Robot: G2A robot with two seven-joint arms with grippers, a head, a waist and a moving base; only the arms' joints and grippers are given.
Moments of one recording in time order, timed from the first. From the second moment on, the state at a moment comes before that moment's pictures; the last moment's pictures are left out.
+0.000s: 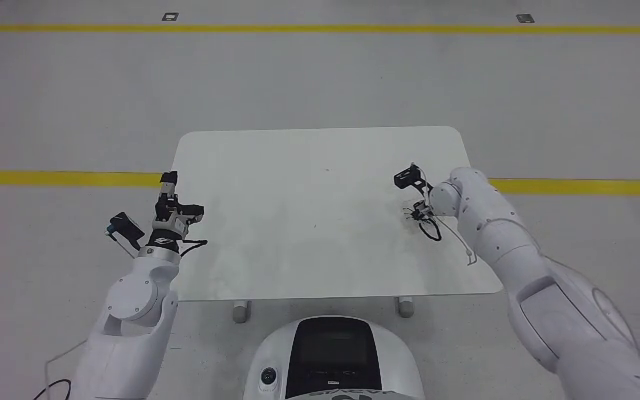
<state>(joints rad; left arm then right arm) 1.73 -1.15 -1.60 -1.80 -0.42 0.00 0.00 -0.67 -1.27 0.74 -0.62 -0.93 -0.29 0.92</state>
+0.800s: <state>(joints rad) 1.73 -1.15 -1.60 -1.80 -0.42 0.00 0.00 -0.64 -1.30 0.73 -0.55 -0.96 -0.29 0.89</state>
